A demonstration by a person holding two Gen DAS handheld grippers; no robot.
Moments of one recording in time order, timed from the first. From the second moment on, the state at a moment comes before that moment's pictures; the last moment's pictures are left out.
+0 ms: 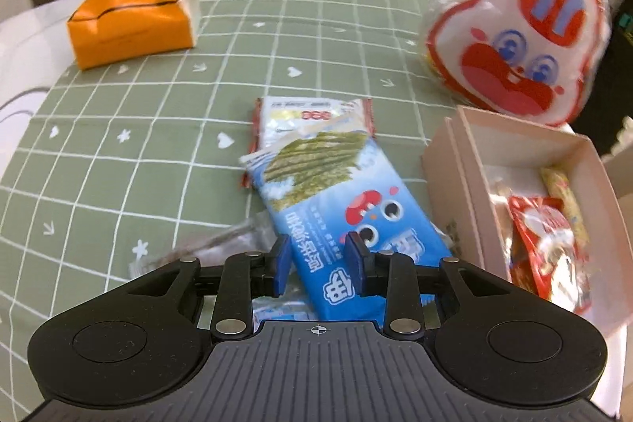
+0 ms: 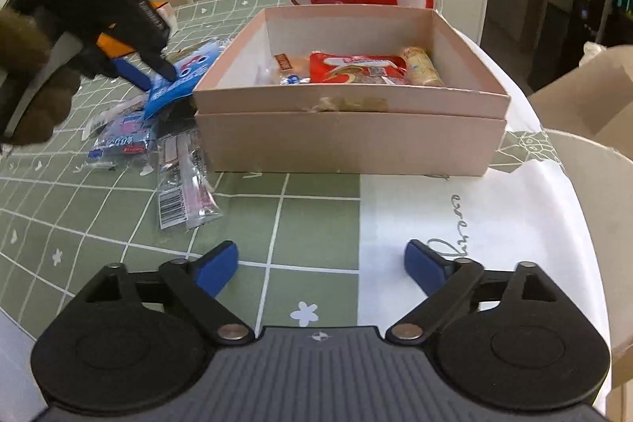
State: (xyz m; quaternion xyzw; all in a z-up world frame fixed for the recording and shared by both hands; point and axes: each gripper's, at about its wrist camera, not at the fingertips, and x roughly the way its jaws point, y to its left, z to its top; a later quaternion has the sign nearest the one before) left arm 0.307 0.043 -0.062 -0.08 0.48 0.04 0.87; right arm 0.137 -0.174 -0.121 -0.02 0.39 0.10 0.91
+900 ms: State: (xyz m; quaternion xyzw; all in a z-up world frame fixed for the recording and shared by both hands) left arm 0.224 0.056 -0.069 0.00 0.50 -0.02 0.86; right arm 0.138 -0.143 -0.109 -0.05 0.40 0.16 0.90
